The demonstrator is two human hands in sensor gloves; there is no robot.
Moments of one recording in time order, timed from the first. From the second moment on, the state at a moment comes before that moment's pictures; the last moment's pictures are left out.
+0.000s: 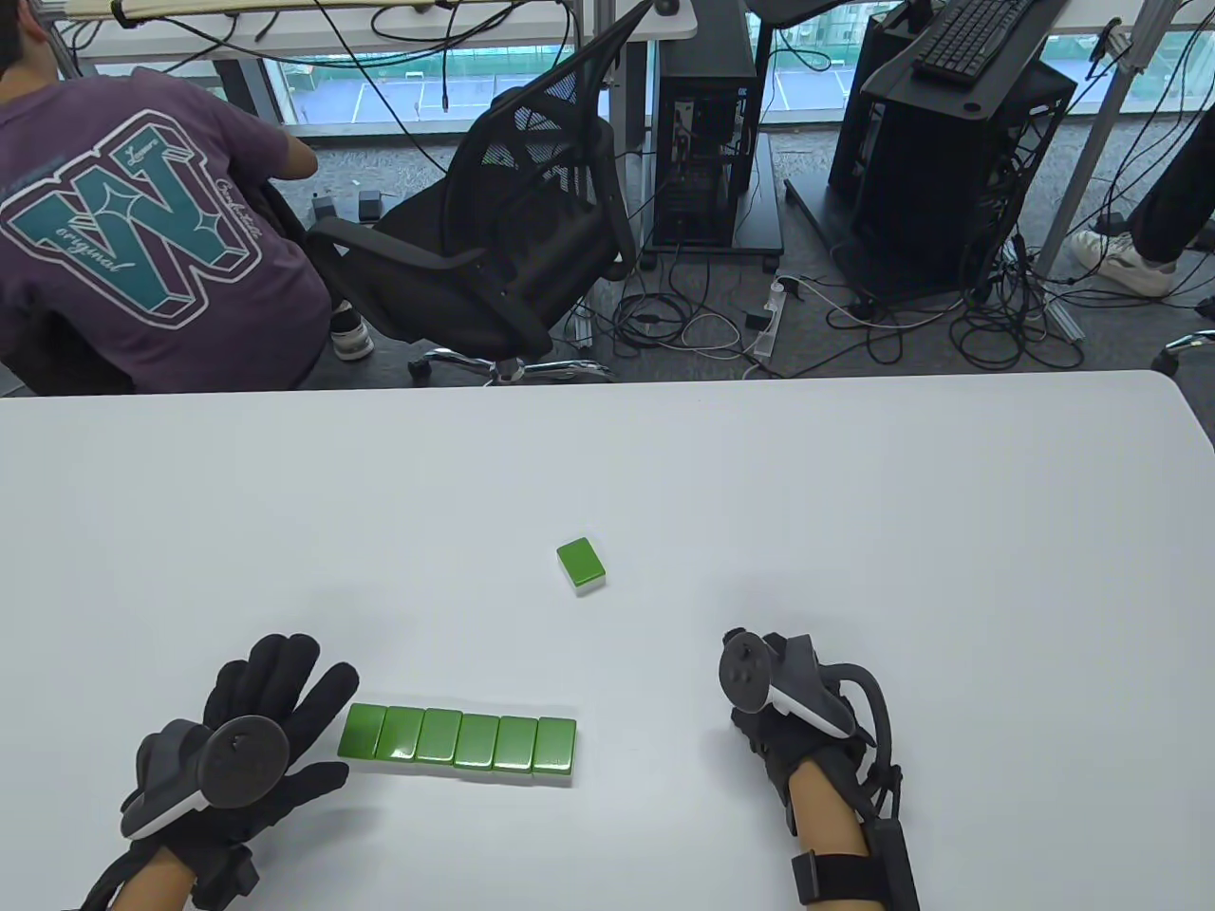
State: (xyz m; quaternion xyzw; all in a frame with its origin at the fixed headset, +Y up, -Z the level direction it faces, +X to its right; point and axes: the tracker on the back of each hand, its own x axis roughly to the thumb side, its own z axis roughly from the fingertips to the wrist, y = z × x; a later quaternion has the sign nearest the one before) left_hand -0.345 -0.728 -0.247 -0.04 -0.15 0.06 0.99; right_hand 0.134 -0.769 -0.312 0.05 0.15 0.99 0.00
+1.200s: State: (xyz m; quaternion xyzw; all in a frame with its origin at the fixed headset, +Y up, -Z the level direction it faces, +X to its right) left_hand -0.339 -0.732 -0.248 -0.04 -0.17 0.05 0.98; right_hand -0.011 -0.763 -0.268 0.34 0.11 0.93 -0.02
